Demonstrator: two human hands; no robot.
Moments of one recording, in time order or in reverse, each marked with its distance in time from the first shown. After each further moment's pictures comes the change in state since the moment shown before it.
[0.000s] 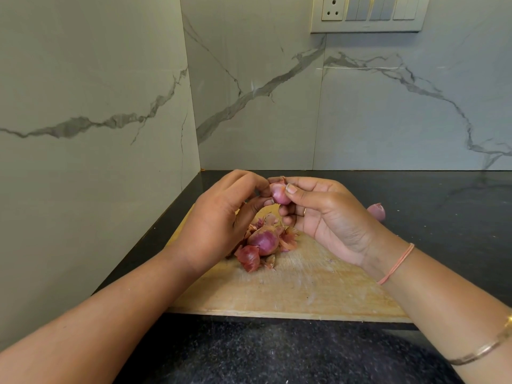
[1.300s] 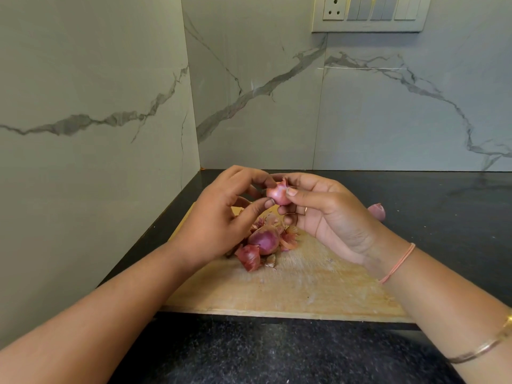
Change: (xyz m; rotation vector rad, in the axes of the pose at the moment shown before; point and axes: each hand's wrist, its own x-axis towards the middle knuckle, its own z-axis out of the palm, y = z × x) left_hand 0.003 0.004 -0.005 -0.211 -0.040 -0.108; right_hand 0.002 0.002 -0.004 -0.027 -0.023 -0.012
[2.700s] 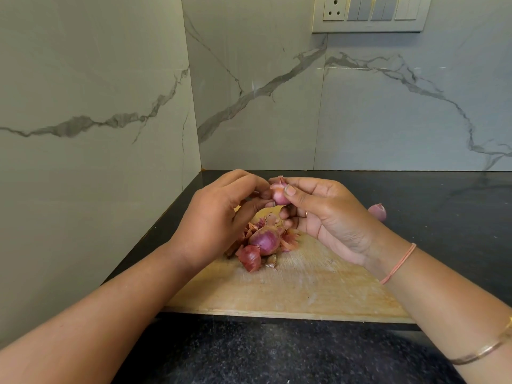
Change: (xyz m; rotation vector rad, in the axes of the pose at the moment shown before) left_hand 0.000 -0.005 -0.002 0.214 0.042 0.096; right_hand -0.001 0.002 -0.002 -0.031 0.024 0.012
